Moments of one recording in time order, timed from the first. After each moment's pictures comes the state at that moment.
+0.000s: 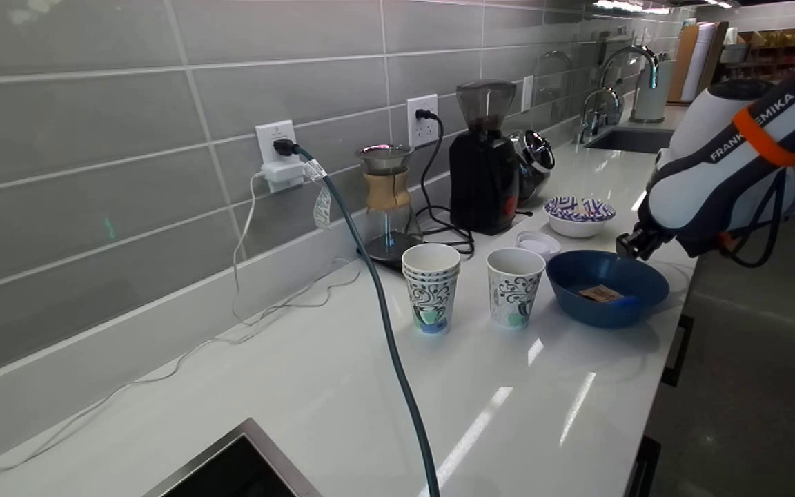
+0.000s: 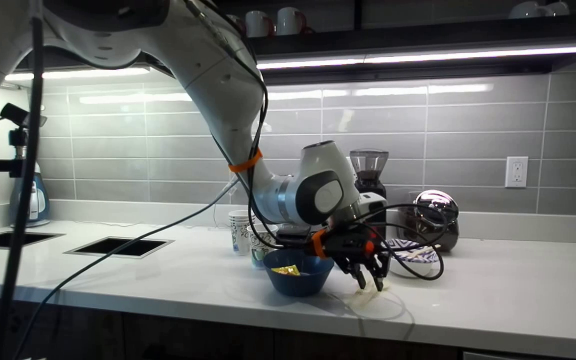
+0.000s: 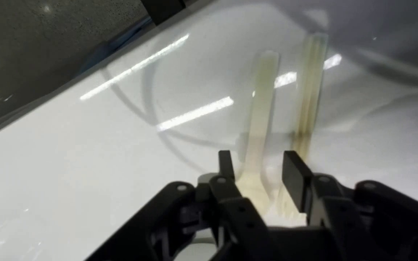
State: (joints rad) arm 0.01 0.52 -0.04 -1.95 -0.23 2.91 -0.17
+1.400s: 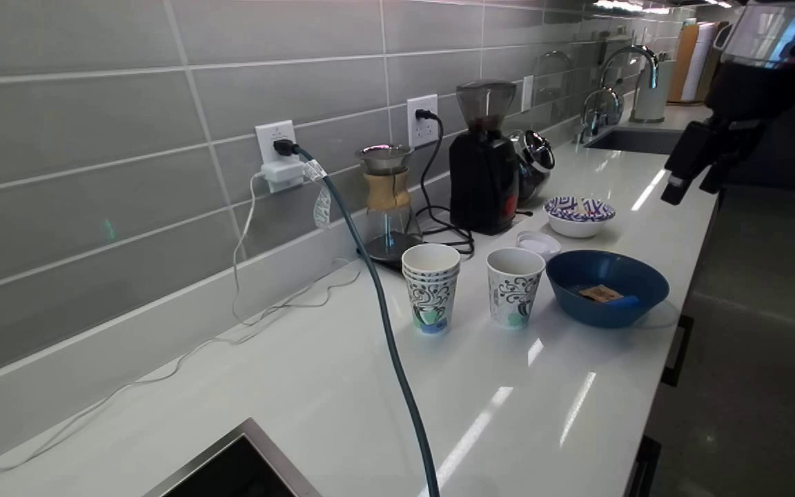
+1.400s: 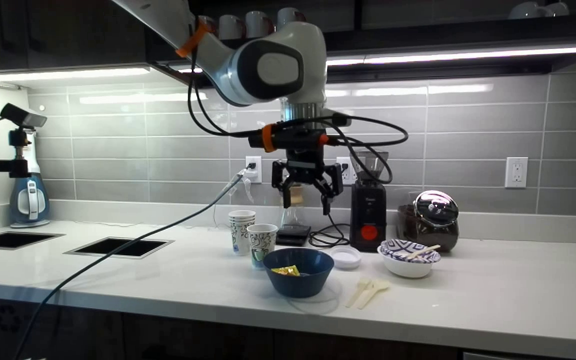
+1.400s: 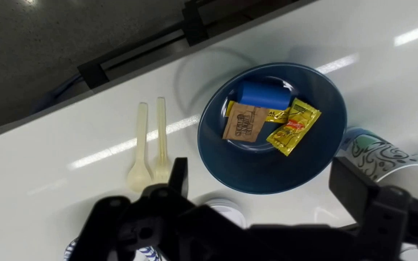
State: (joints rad) arm -0.10 -0.02 0.12 -2.11 0.13 2.24 -0.52
